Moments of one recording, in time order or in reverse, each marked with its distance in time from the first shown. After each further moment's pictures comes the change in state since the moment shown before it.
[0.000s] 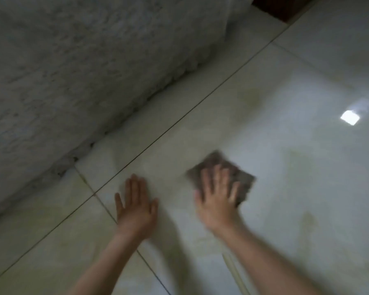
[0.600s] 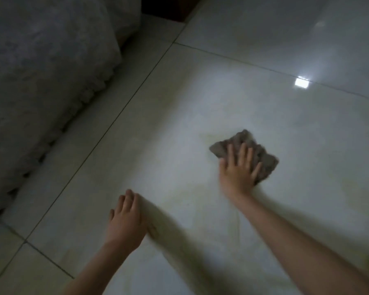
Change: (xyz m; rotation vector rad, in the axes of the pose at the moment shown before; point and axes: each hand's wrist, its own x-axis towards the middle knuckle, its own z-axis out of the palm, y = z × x) left_hand -0.029 0.135 0.004 0.244 -0.095 0.282; right_hand 0.011 0.213 -0.031 0.246 0.142 0.483
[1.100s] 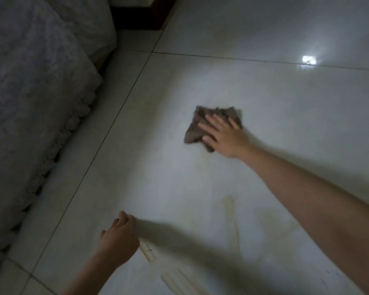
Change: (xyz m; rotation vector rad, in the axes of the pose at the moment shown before) left_hand 0.024 0.011 -0.022 0.131 -0.149 -0.104; right_hand 0.129 0.019 -0.033 -0.147 -0.106 -0.553
